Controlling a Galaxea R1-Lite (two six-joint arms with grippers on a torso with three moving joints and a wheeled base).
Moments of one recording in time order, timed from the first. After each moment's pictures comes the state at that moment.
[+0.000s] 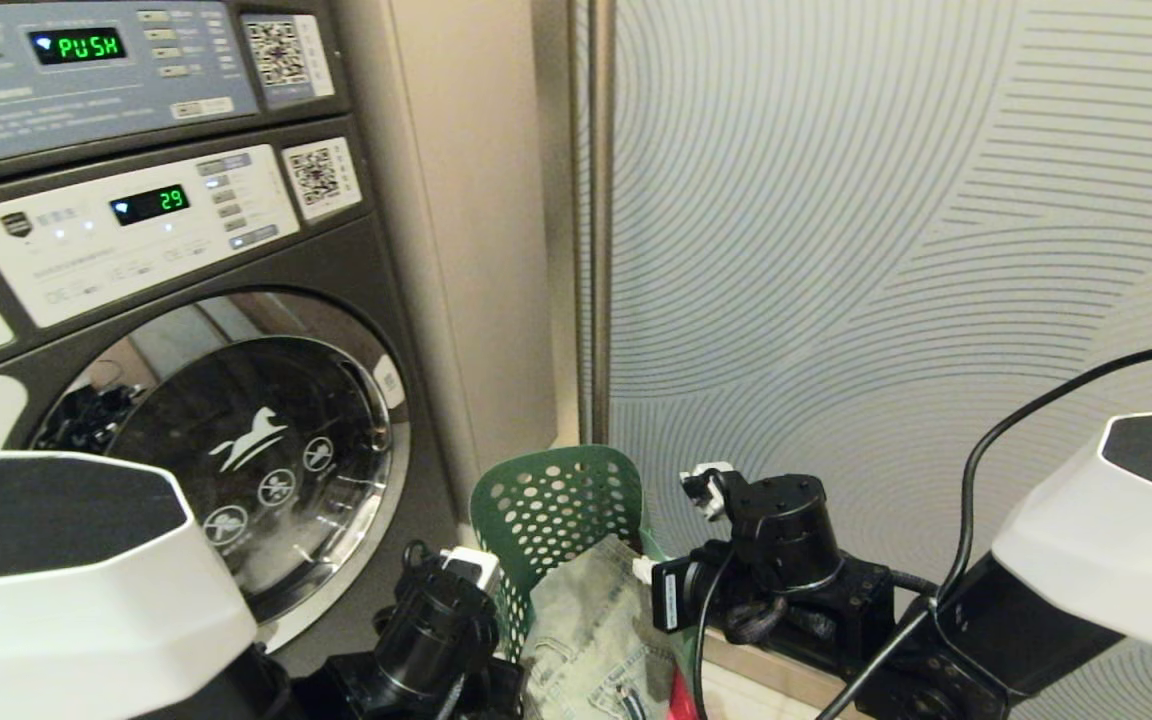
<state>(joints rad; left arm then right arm) -0.78 2.02 -0.45 -0.79 0.27 -0.30 0.70 2.08 -0.72 -0.92 0.01 0.38</state>
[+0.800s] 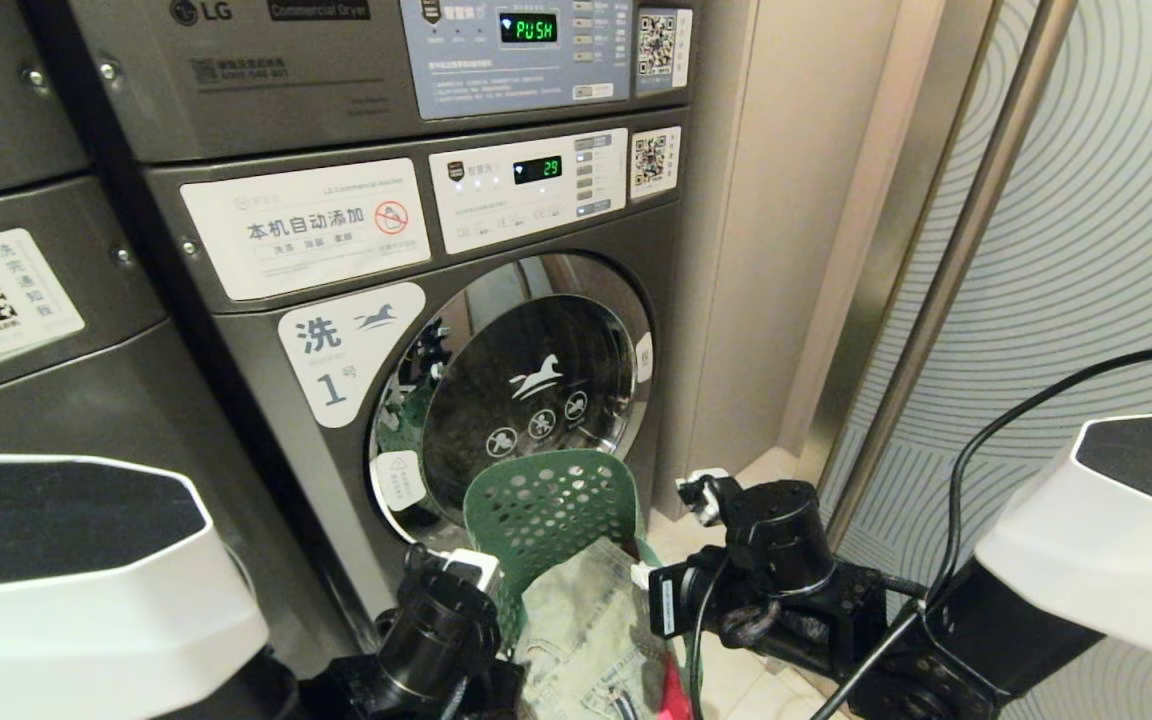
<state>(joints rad) -0.78 2.04 -0.45 -0.81 0.27 -0.31 0.70 2.10 -0.72 -0.92 0.01 0.37</state>
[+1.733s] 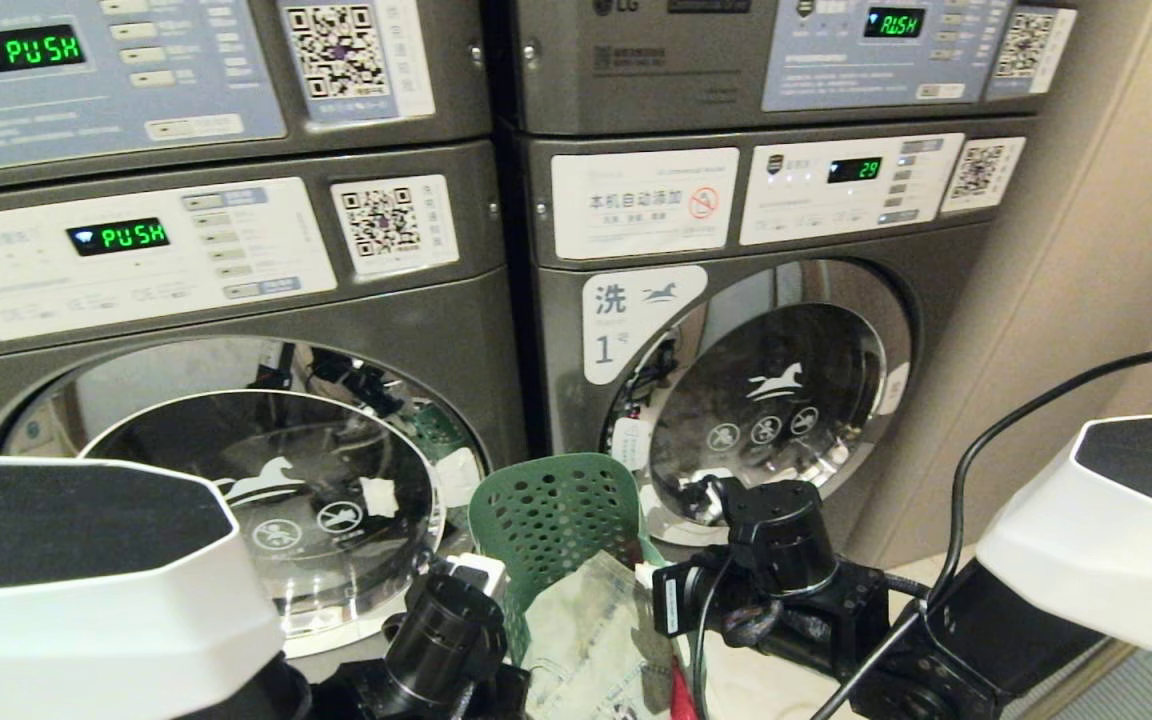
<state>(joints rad) -0.79 2.06 -0.44 -0.83 0.27 -0.30 0.70 2.10 -0.72 -0.93 0.01 0.37</state>
